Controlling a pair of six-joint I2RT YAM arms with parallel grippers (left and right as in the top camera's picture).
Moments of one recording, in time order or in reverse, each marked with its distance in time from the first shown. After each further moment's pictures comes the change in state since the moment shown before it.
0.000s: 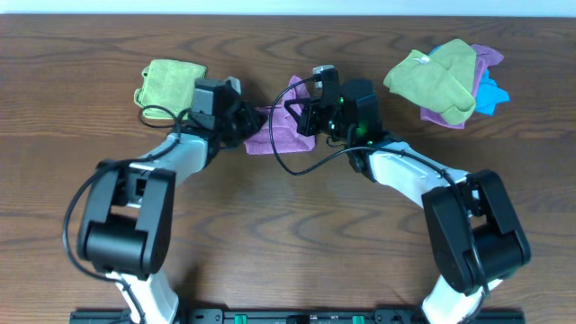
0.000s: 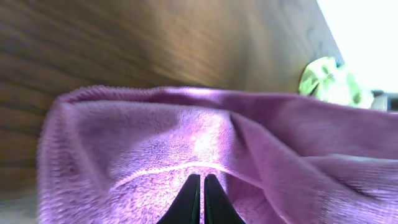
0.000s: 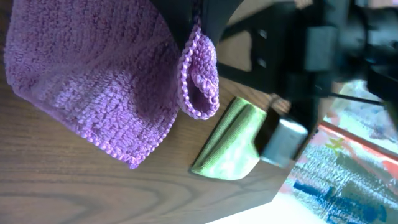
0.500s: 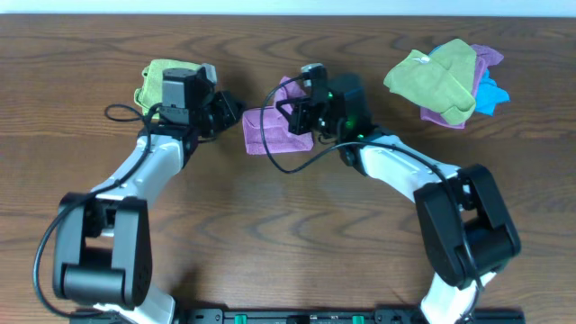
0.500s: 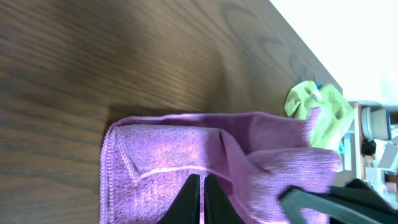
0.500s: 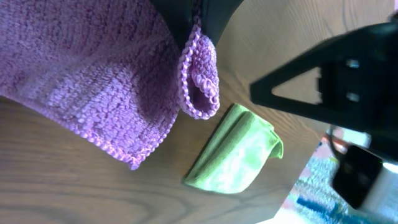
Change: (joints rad) left arm 0.090 -0.171 0.000 -0.130 -0.021 0.095; right arm 0.045 0.054 0.104 -0.113 0.008 -0.032
